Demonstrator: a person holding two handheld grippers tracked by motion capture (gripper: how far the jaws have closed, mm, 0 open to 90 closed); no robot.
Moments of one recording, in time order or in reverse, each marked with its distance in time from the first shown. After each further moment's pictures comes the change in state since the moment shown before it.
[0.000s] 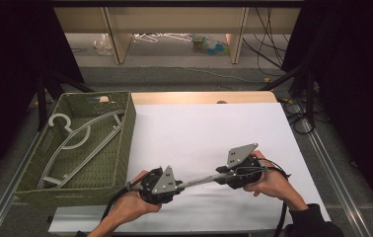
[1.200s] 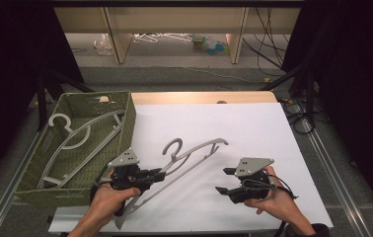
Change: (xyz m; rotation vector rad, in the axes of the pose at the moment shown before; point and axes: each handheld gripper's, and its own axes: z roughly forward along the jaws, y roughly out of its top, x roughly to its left) left arm 0.034 -0.024 -0.057 -0.250 -0.025 -0.562; right arm 0.040 -0.014 -0.016 -0.130 -0.135 0.159
